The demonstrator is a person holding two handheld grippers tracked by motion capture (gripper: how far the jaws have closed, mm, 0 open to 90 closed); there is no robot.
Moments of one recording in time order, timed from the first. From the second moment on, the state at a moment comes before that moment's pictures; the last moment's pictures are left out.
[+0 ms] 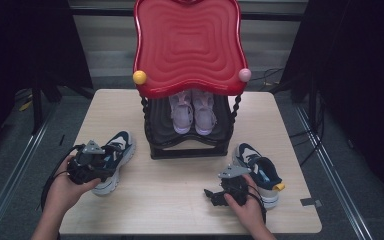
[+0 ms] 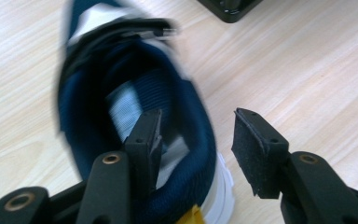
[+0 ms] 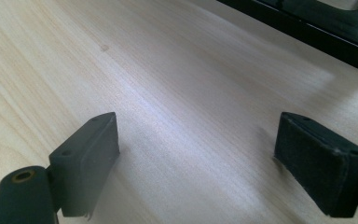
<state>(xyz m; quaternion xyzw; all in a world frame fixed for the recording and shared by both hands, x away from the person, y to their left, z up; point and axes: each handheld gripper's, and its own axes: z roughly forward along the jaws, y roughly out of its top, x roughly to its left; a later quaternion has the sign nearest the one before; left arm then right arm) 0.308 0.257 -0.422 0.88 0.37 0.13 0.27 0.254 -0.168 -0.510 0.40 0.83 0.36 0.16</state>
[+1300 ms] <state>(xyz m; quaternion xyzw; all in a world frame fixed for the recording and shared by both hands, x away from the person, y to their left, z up) 0.330 0.230 -0.418 0.84 0.42 0.14 0.31 0.253 -0.168 -0.510 0.40 0.83 0.36 0.16</state>
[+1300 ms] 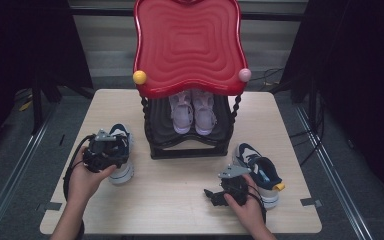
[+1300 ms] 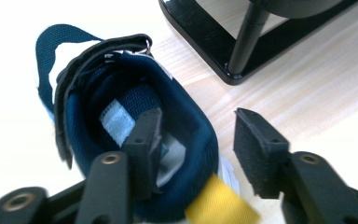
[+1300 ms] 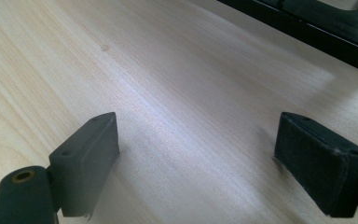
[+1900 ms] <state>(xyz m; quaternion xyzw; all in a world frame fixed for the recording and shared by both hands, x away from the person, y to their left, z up) 0.313 0.227 -0.412 0.86 0.38 0.14 0.30 0.253 -0.168 -0.510 0.40 0.83 0.36 0.16</state>
